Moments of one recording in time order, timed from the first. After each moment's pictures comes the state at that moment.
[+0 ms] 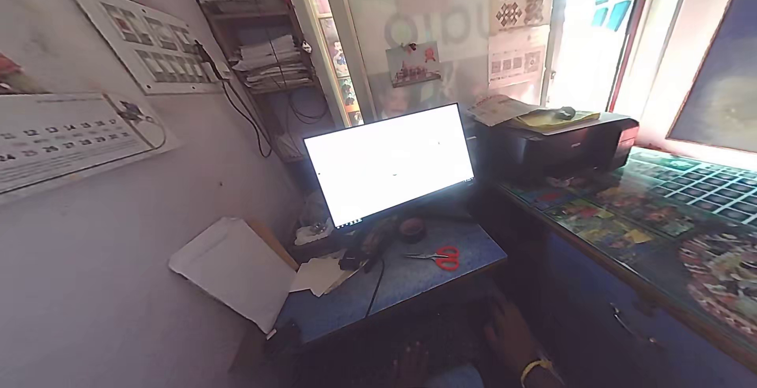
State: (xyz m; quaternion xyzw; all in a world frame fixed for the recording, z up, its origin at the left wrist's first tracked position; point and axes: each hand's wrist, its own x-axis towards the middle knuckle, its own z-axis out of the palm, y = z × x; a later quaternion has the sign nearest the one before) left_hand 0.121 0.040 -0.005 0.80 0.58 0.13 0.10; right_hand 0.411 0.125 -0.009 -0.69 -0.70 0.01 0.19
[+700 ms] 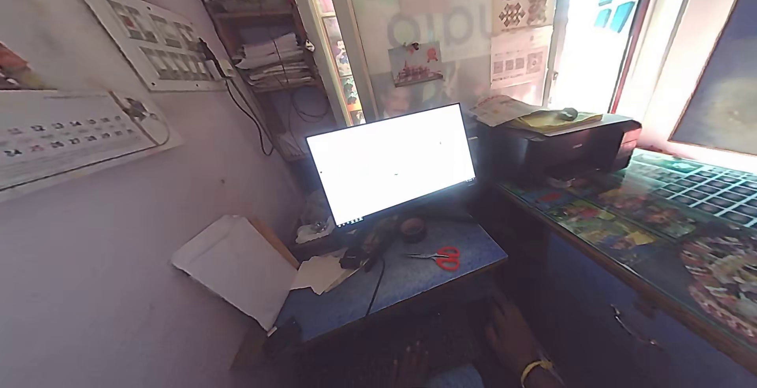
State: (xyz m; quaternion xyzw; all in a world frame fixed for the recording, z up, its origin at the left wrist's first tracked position) left_hand 0.122 0.039 -0.007 0.80 0.58 0.14 0.10; right_hand 0.411 0.122 -0.001 -0.69 -0.70 0.02 0.19
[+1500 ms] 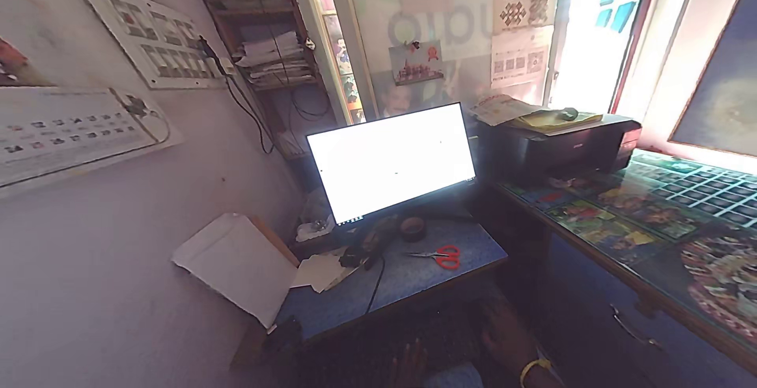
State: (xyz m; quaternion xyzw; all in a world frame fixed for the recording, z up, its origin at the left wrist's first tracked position) left_hand 0.122 0.039 -0.009 0.80 0.58 0.14 0.09; right_hand 0.408 0.121 0.005 -0.64 -0.75 0.06 0.18
